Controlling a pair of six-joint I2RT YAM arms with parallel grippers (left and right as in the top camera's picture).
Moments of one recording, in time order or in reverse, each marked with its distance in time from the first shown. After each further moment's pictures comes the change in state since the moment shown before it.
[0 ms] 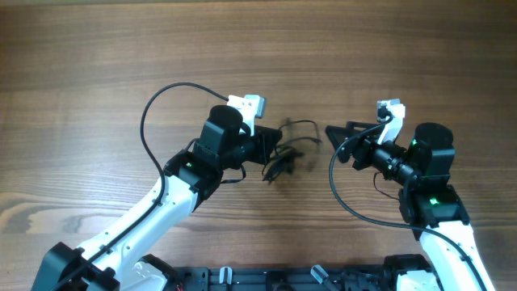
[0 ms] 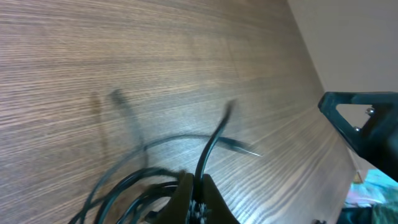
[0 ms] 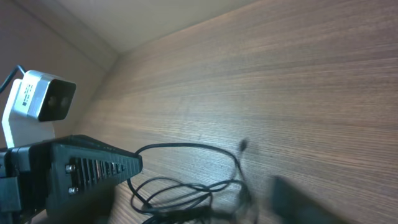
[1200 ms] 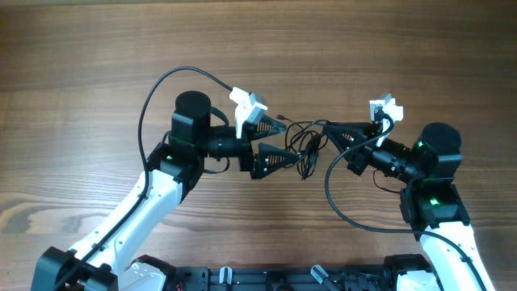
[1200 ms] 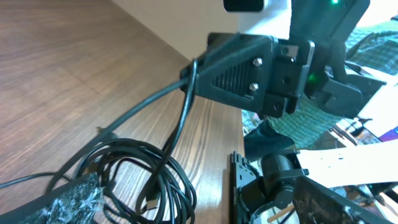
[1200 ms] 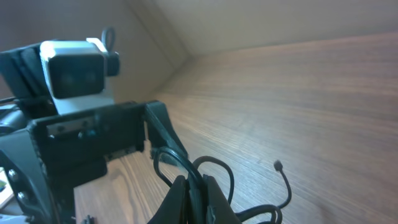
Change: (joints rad) left arm 0.153 -0.006 -0.006 0.225 0.737 0.300; right arm 0.000 -0.005 0.002 0.197 -0.286 -0.018
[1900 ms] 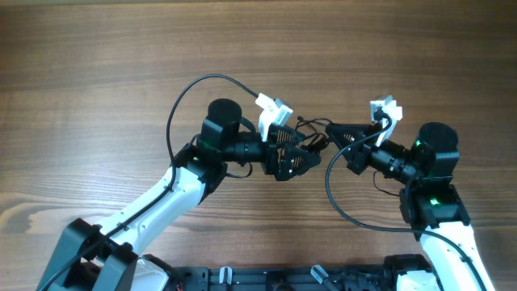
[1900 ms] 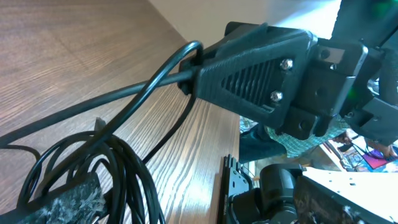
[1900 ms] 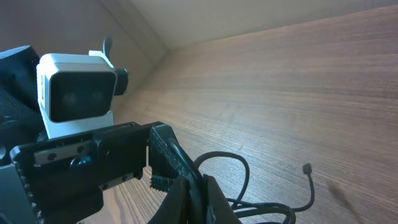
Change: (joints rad) left arm -0.138 0.112 0.000 0.120 -0.141 -0.190; right arm 0.000 0.000 0.000 -0.093 0.087 -0.019
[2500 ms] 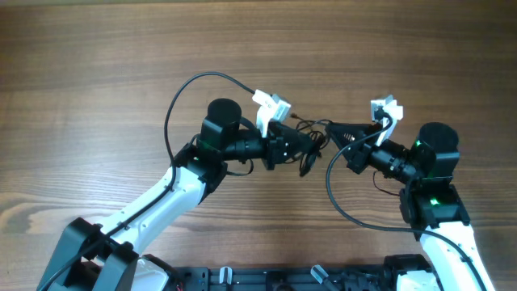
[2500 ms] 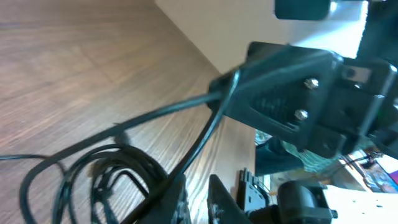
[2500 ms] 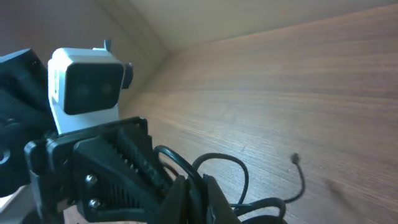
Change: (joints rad) left arm 0.000 0.004 0.000 0.029 -0.089 -0.008; right arm 0.000 0.000 0.000 0.010 -0.003 0.014
